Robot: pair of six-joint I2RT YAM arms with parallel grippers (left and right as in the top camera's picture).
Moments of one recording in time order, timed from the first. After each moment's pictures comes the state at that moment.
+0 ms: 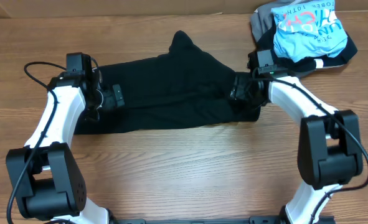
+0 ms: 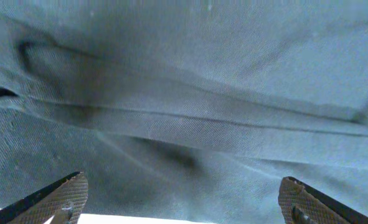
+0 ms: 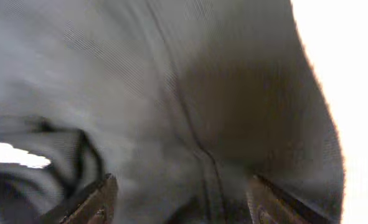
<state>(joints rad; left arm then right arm) 0.10 1.76 1.25 -0.80 0.11 -0.25 0.18 1.97 1.28 -0.59 -0.09 0.43</state>
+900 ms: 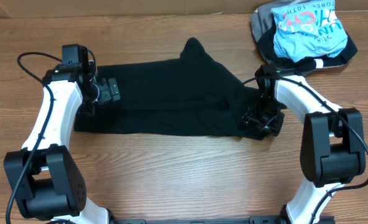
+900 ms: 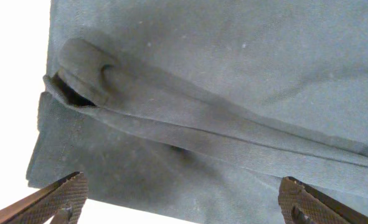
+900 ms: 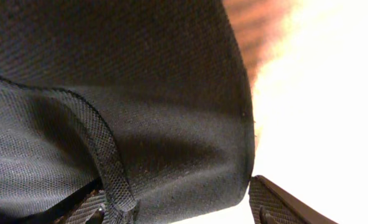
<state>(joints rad) 0.10 1.76 1.33 -0.87 0.03 -0.23 0.12 1.97 1.28 -1.09 -0.07 0.60</state>
